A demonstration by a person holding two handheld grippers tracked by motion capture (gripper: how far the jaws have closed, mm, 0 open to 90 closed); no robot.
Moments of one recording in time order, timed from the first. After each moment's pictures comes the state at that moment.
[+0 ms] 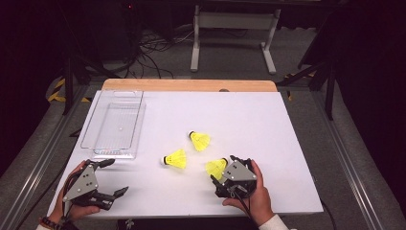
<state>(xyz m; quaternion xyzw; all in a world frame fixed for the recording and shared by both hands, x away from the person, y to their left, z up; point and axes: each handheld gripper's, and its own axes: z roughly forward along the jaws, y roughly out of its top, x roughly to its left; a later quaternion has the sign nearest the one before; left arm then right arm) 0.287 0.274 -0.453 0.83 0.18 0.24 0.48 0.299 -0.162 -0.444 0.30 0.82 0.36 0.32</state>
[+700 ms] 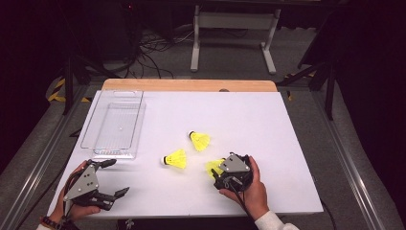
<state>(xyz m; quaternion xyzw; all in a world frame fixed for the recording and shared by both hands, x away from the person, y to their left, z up) 0.288 0.273 -0.453 0.83 0.18 0.23 0.48 0.318 -0.156 -0.450 0.33 0.83 0.32 0.32</state>
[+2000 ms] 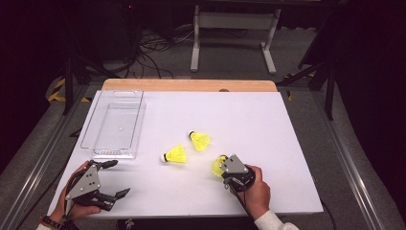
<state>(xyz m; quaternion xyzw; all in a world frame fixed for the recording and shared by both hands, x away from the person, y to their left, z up) 0.290 0.272 -0.455 0.84 0.17 0.22 0.47 0.316 -0.160 -0.446 0.33 0.82 0.28 0.36</state>
